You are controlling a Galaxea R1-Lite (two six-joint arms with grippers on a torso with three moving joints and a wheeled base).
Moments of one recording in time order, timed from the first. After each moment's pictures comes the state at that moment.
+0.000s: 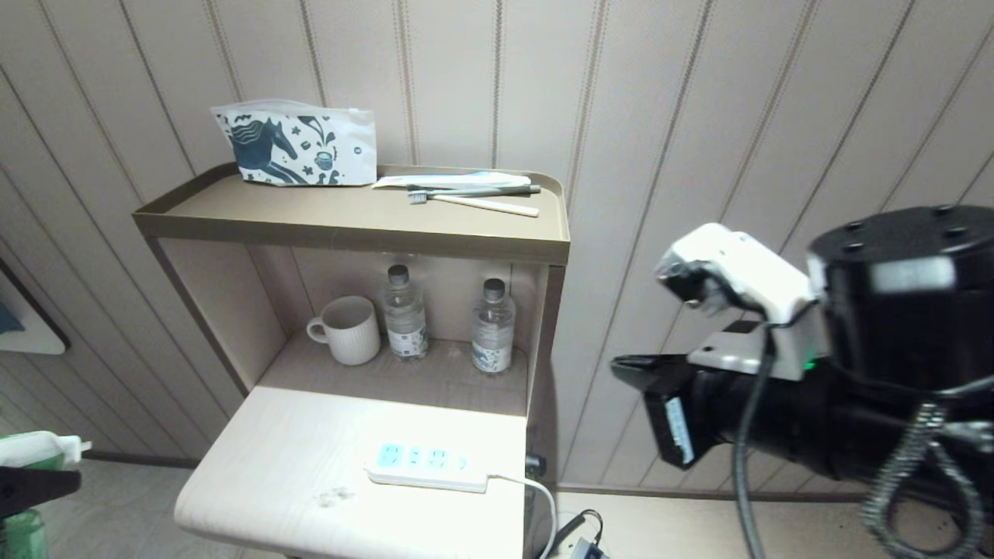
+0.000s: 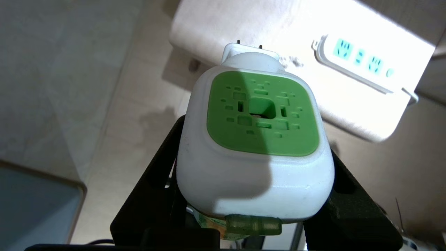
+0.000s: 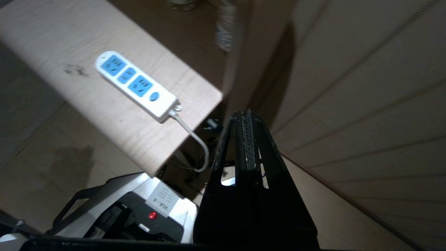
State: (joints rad) left arm -0.26 1.01 -1.00 0.87 0.22 -0.47; right arm 0.82 1.38 -0.94 -0.03 -0.29 0.04
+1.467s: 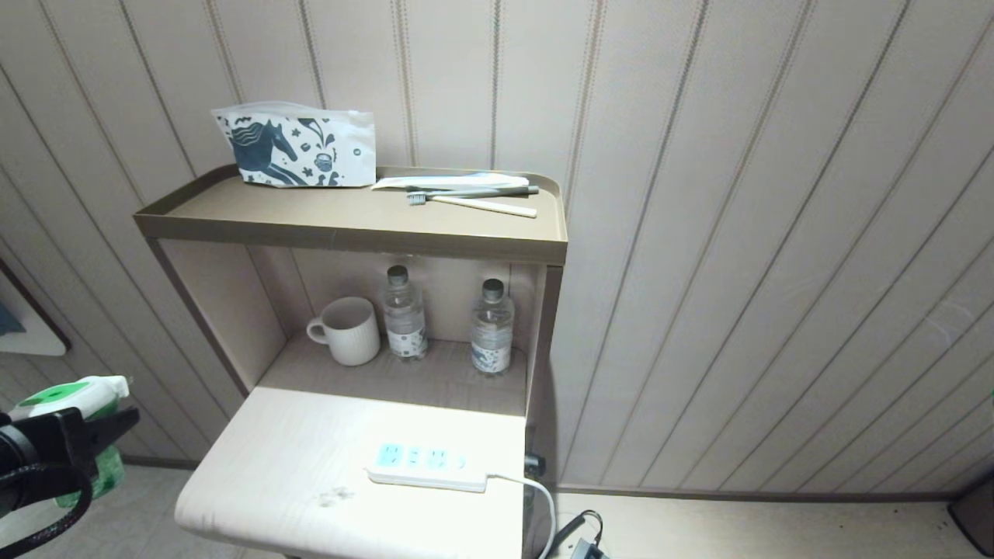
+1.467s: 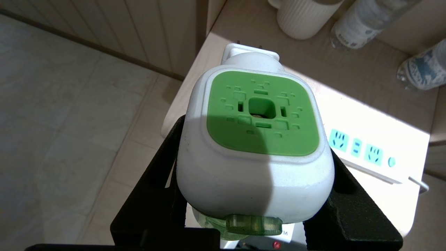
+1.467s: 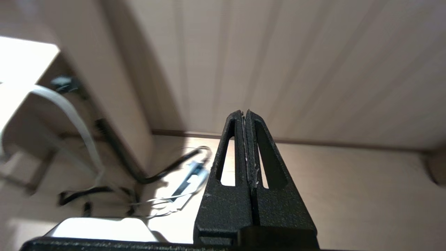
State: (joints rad) left arm -0.21 1.03 -0.59 0.12 0.30 -0.34; right arm -0.09 0.28 -0.09 -0.04 0.01 -0.06
